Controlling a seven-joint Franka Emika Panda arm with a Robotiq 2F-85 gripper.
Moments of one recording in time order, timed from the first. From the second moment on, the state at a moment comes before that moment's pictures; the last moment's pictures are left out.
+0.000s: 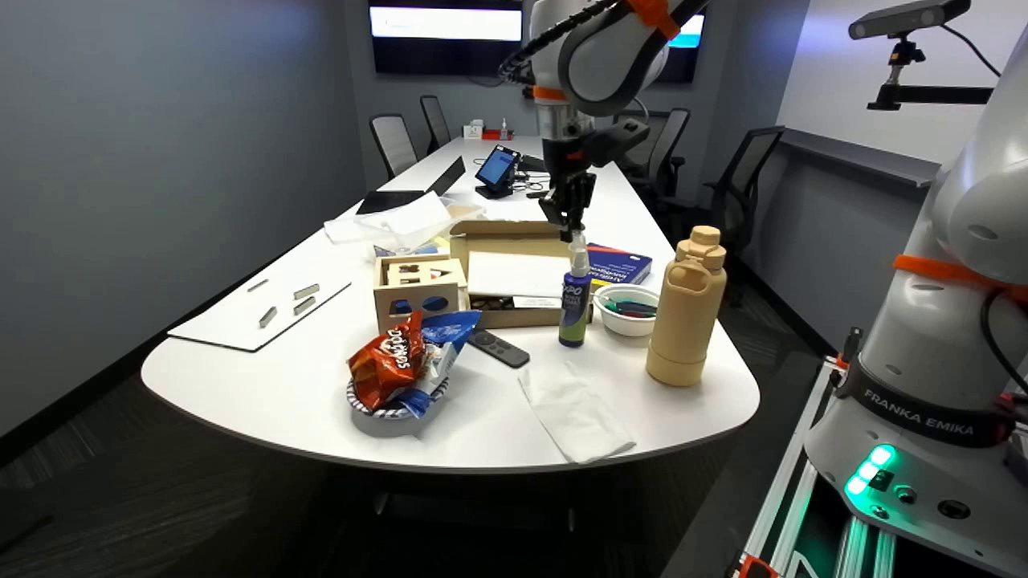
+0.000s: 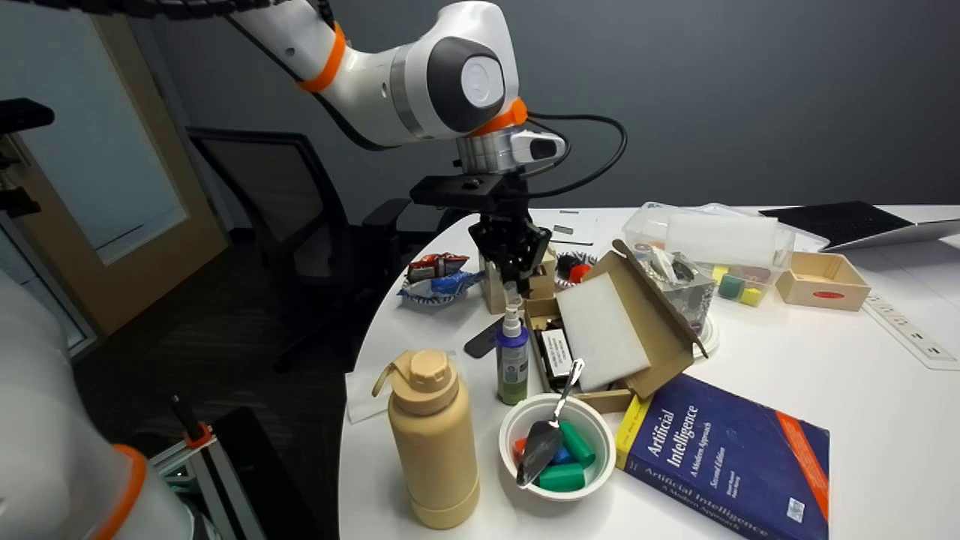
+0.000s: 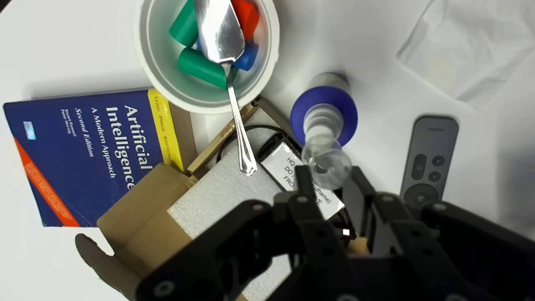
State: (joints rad) arm 0.03 -0.09 0.03 -2.41 -0.29 2.31 0.19
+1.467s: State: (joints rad) arm 0.02 -0.09 0.03 -2.39 -0.29 2.25 0.20
